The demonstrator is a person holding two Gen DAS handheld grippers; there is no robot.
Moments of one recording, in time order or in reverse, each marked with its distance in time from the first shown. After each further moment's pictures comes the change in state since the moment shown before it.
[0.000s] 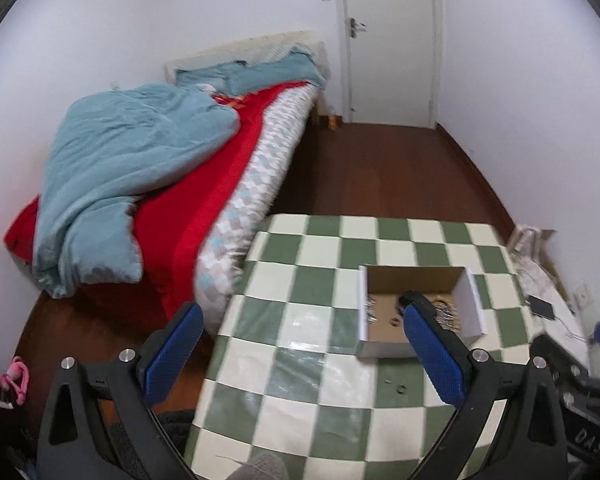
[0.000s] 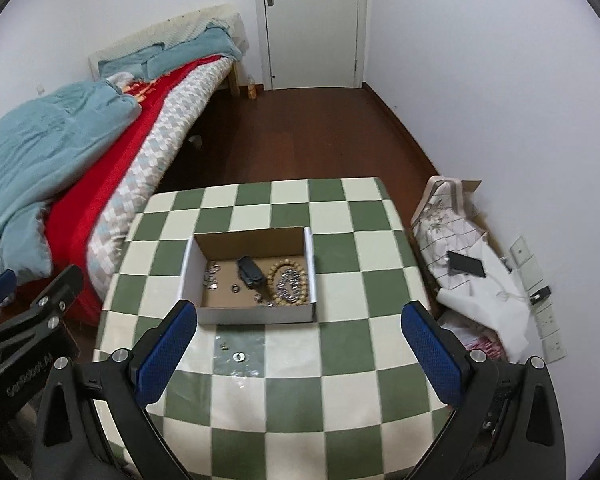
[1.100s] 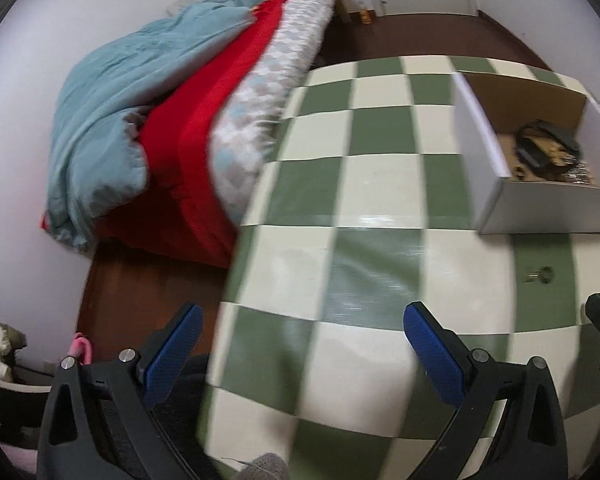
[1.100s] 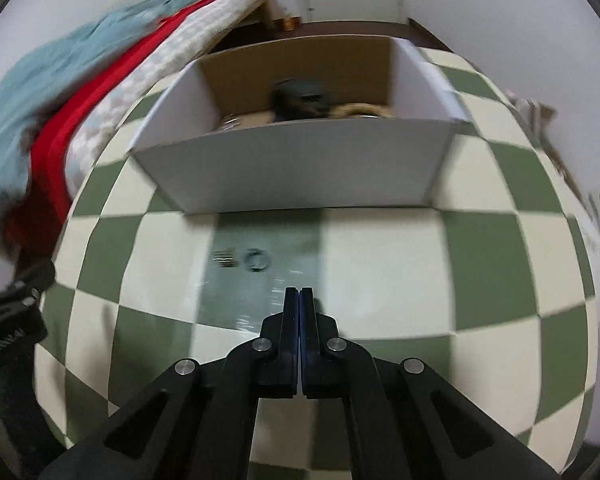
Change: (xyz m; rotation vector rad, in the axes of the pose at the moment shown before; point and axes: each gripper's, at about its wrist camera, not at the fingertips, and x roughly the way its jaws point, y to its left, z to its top) left arm 0.137 -0.005 -0.104 0.144 0.351 0.200; right arm 0.186 0.024 -0.123 -0.003 0.200 0.133
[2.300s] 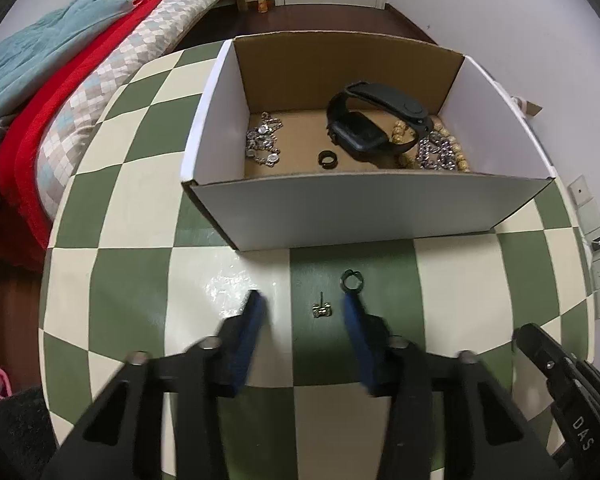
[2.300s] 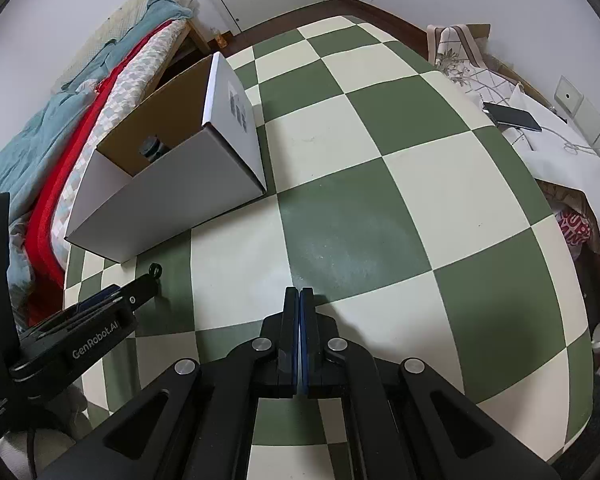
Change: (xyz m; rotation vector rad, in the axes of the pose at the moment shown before) left arm 0.012 -0.108 0.015 0.069 0.039 -0.411; right arm -0.015 -0.104 -0.010 0.294 0.011 0.052
